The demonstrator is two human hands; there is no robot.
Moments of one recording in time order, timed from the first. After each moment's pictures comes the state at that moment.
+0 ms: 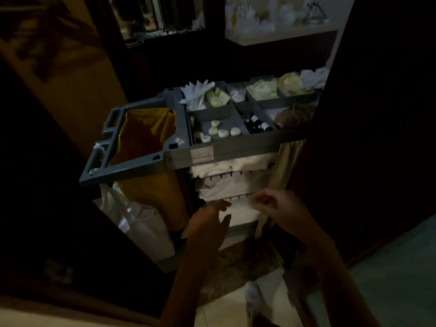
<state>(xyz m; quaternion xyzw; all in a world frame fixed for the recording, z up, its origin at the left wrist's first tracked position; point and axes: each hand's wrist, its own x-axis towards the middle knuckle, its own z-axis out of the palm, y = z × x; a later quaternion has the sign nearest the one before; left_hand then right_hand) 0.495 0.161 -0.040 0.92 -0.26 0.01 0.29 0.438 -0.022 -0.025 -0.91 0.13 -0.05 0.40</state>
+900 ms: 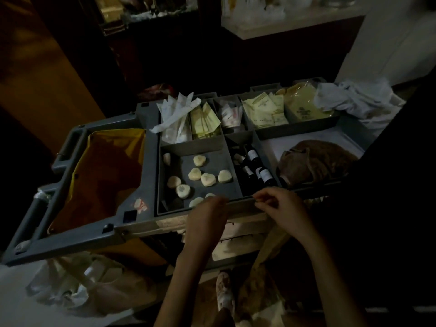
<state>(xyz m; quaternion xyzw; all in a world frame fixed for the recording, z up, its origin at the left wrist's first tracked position) 0.729 -0.013 -0.034 0.92 -0.25 -0.01 0.31 0.666 -0.196 -0.029 -0.89 0.14 -0.06 0.43</state>
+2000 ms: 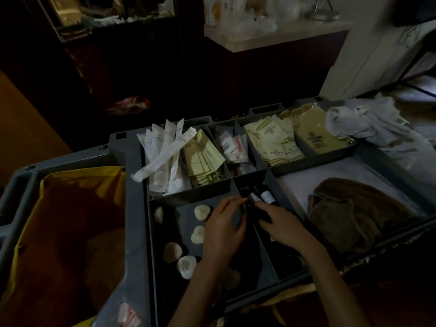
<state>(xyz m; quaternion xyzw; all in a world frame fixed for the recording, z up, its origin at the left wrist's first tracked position) 0.899 -0.078 -0.080 0.82 -0.35 0.01 0.45 0.831 -0.237 -0.077 -0.92 0.16 0.07 0.34</state>
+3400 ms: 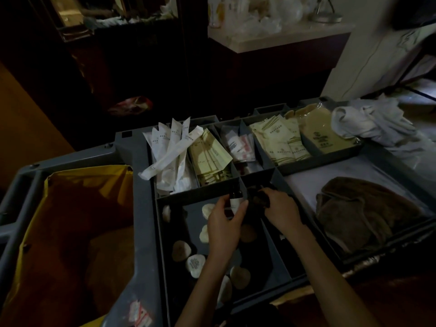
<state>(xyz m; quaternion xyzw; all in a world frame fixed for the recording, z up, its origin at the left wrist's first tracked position) 0.906 -0.074 -0.076 0.74 -0.15 -0.12 0.64 0.873 -0.226 -0.087 -0.95 0.26 -0.02 0.20</state>
